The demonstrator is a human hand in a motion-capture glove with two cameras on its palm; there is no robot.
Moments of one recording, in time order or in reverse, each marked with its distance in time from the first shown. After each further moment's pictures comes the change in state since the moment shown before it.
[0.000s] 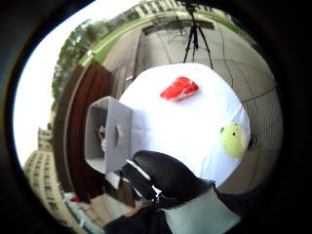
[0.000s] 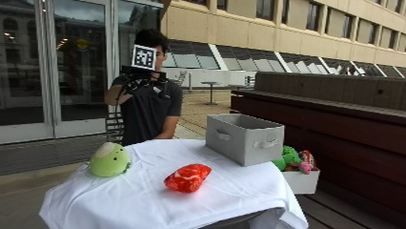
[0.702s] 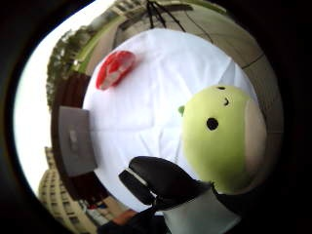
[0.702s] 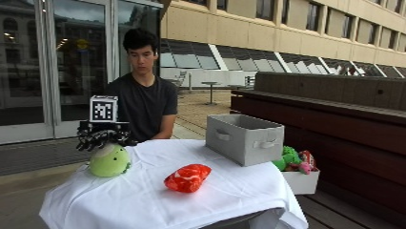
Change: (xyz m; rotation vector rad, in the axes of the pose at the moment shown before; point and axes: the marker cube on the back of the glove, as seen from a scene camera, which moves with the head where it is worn) arm 0.106 0.031 0.198 -0.188 -0.066 0.156
